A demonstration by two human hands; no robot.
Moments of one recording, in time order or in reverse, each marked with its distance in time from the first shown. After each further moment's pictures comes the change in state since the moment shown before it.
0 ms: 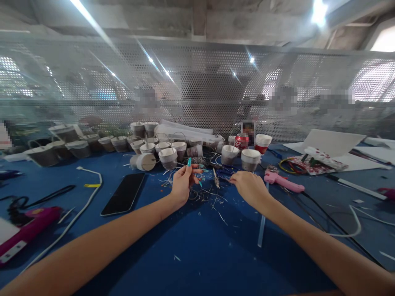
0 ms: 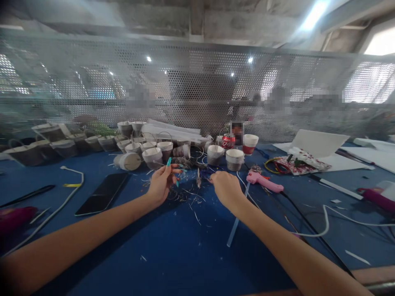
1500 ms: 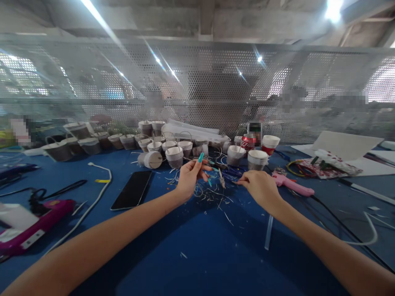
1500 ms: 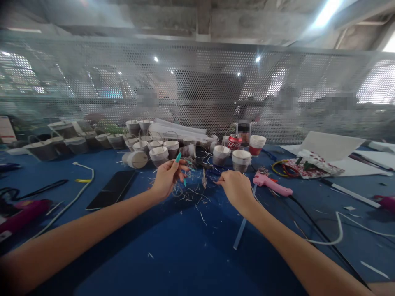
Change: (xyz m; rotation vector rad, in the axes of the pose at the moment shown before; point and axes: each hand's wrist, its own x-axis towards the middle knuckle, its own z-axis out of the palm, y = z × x) left_hand -0.003 0.020 0.010 0.079 -0.150 0.050; right_hand -0.001 0.006 -0.002 0.086 0.093 0.112
